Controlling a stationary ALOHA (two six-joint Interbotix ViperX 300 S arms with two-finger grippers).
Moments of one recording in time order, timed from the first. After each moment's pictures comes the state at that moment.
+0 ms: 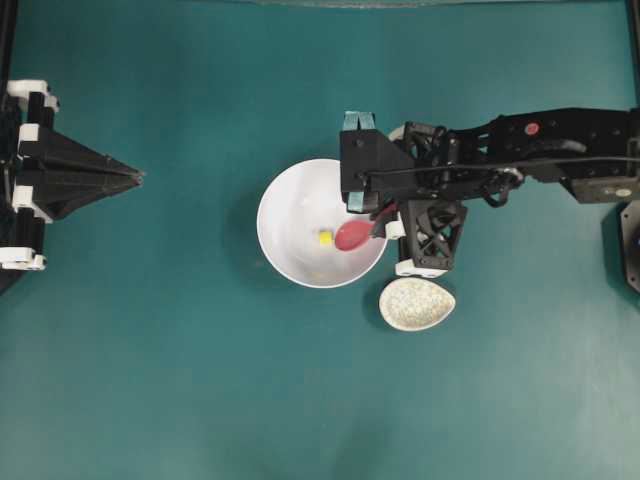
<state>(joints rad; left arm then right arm) 0.02 -0.90 1.14 0.02 -0.20 0.00 -0.10 -0.01 0.51 0.20 0.56 -0.21</state>
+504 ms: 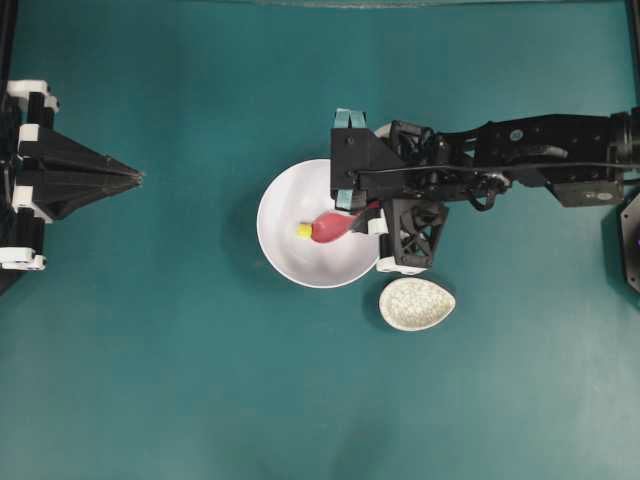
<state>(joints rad) 0.02 -0.90 1.14 0.02 -0.19 0.00 -0.10 0.03 0.51 0.20 0.41 -0.21</state>
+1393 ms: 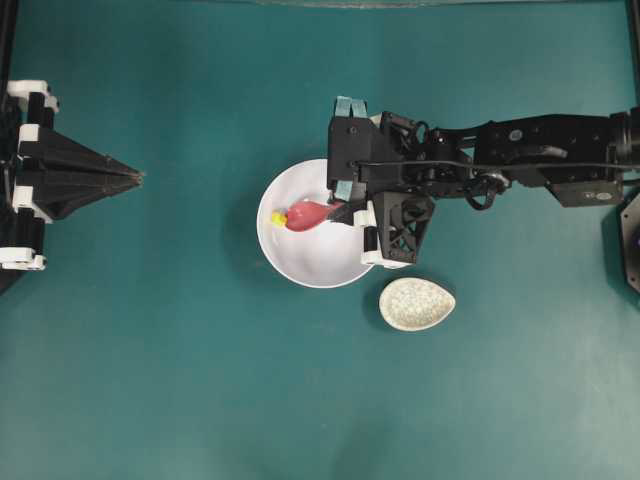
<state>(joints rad) 0.02 -0.90 1.14 0.02 -0.20 0.00 -0.10 0.03 0.51 0.20 0.27 -0.21</state>
